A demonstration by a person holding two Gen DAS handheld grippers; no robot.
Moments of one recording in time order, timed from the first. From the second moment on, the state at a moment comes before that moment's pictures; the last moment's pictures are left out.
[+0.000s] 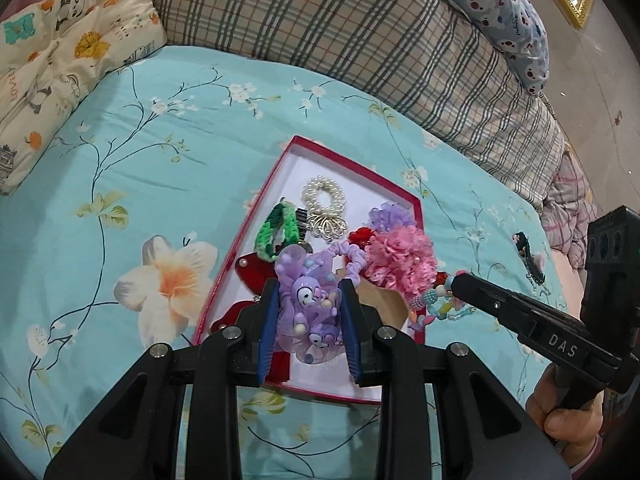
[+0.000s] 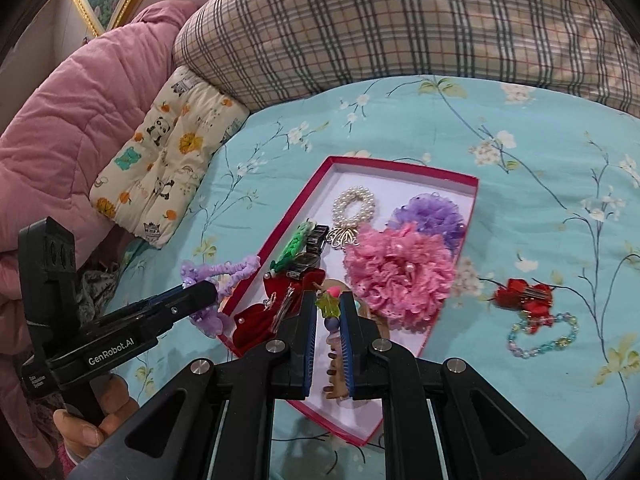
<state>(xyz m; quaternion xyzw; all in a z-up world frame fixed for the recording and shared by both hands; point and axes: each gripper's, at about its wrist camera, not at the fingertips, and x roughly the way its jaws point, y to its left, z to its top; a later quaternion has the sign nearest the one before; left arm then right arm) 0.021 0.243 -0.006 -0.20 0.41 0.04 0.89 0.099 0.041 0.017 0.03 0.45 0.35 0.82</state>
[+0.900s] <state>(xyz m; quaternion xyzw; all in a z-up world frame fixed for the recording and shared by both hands) 0.046 0.258 -0.062 -0.20 0.46 0.05 0.87 0.163 0.037 -0.049 0.04 0.50 0.31 0.81</state>
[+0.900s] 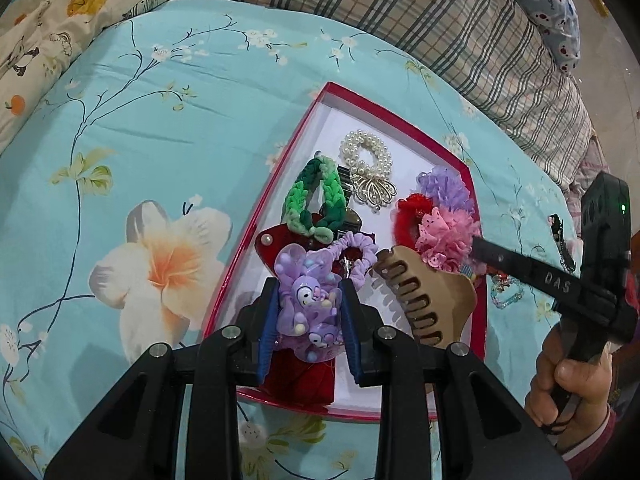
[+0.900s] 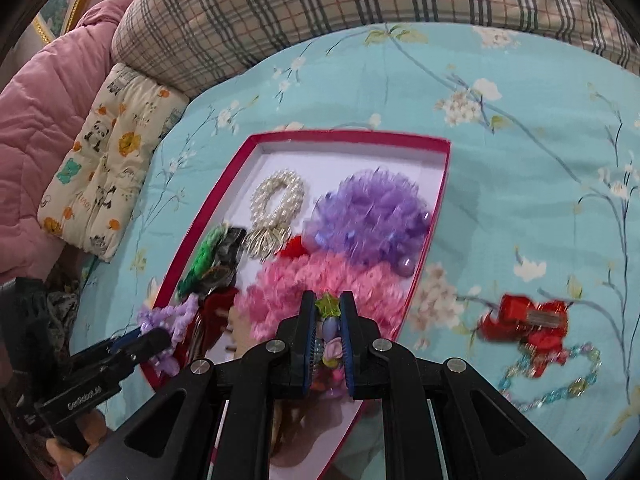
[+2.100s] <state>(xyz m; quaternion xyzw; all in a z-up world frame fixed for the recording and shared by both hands) 0.032 0.249 -0.052 -0.18 0.46 0.06 0.87 0.141 0.029 -0.035 0.07 0.49 0.32 0.81</state>
